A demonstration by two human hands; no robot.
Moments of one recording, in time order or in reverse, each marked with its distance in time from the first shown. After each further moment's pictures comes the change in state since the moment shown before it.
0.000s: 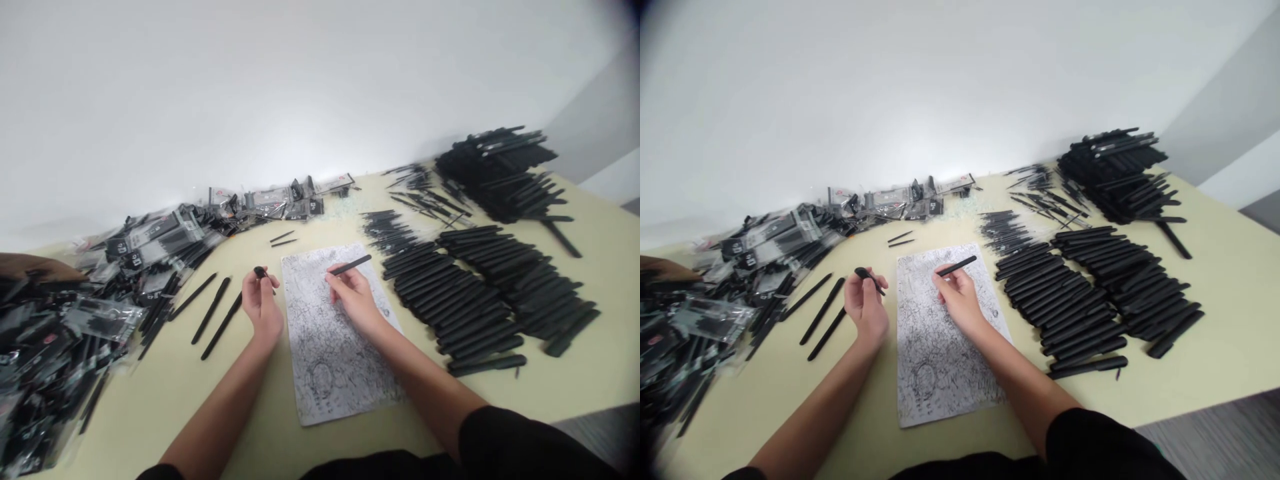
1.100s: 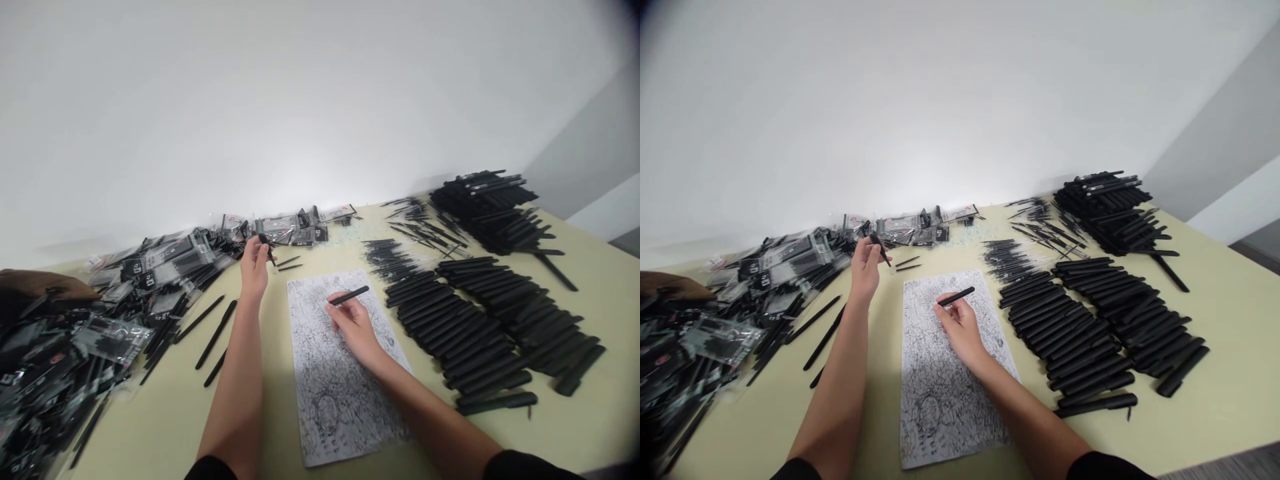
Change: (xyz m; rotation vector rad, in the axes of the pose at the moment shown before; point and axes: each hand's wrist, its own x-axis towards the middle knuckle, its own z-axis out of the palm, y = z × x) left_hand 0.130 -0.017 0.019 0.086 -0.254 -0.029; right_hand -0.003 0.011 0.002 -0.106 -0.055 -0.078
